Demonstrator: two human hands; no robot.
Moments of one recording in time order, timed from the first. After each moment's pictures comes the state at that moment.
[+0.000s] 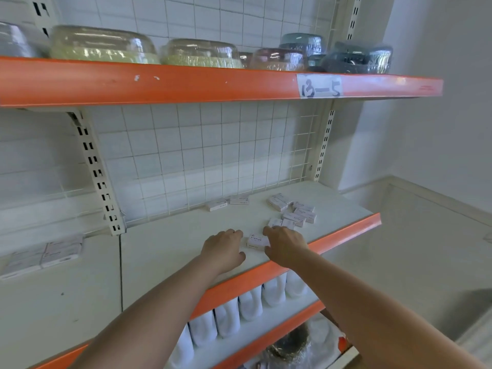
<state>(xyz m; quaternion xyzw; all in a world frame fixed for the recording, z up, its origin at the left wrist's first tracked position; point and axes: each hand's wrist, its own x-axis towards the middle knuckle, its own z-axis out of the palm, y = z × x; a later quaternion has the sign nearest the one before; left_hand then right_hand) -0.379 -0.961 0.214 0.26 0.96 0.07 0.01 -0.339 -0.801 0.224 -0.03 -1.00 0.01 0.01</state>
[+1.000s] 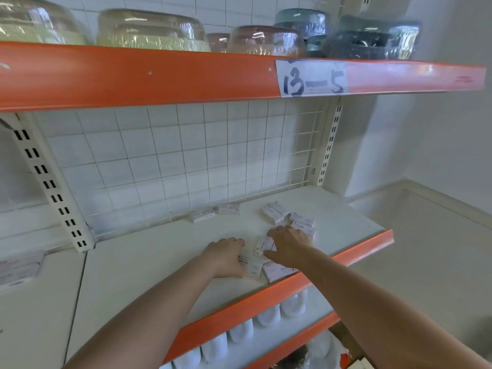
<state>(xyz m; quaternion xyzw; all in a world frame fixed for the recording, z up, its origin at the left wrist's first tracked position) -0.449 -0.899 0.200 0.27 0.95 0.06 0.14 -0.418 -0.721 0.214 0.00 -1.00 0.00 -0.05</state>
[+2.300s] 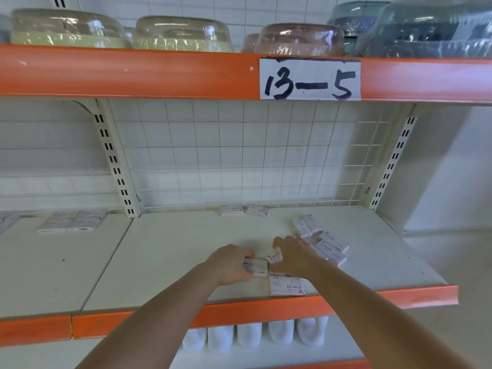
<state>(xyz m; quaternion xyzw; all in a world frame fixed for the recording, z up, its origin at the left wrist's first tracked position) -0.431 -0.888 0.188 0.13 0.97 0.16 0.12 -0.450 -0.703 0.210 0.15 -0.98 0.05 -0.11</state>
